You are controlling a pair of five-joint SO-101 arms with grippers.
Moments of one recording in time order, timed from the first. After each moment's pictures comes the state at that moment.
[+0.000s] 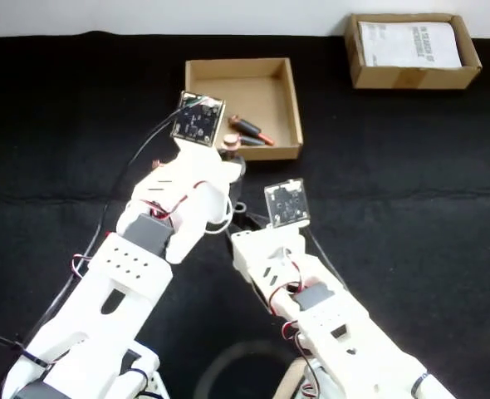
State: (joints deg) left arm 21.1 -37.0 46.9 26.2 12.9; right arm -37.1 -41.2 80.8 -1.4 -13.5
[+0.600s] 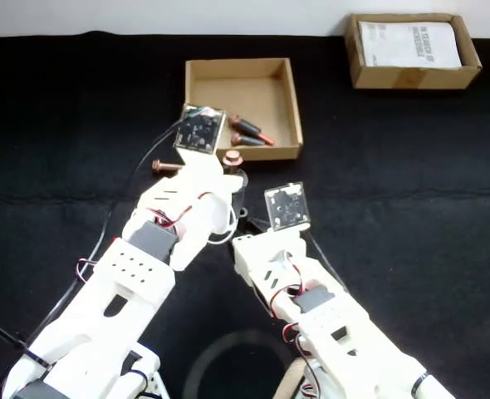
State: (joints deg) left arm 22.1 -37.2 50.9 25.5 18.3; right arm -37.2 -41.4 82.0 -1.4 -13.5
